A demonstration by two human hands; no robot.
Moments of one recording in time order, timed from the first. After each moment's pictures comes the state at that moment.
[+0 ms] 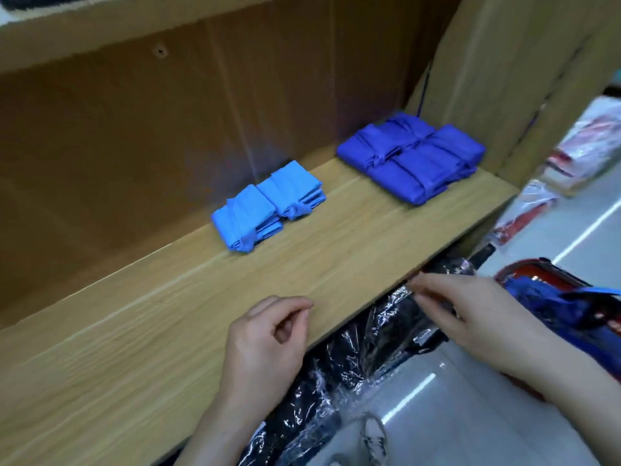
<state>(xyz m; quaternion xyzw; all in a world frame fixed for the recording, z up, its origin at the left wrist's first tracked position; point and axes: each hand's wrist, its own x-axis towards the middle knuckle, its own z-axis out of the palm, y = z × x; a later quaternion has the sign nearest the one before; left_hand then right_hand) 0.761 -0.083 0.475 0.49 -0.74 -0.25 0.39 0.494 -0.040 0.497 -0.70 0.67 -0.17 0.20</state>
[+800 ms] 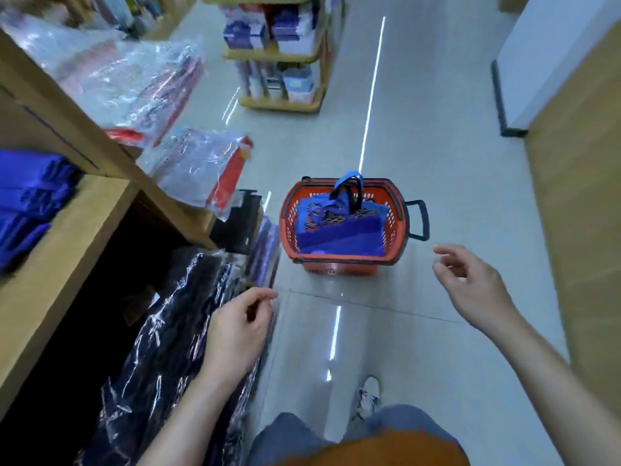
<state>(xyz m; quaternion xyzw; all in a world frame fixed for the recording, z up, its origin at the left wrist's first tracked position) 0.406 0.022 0.375 0.36 -0.81 -0.45 0.10 0.208 0.281 0.376 -0.09 0.89 -0.41 0.16</state>
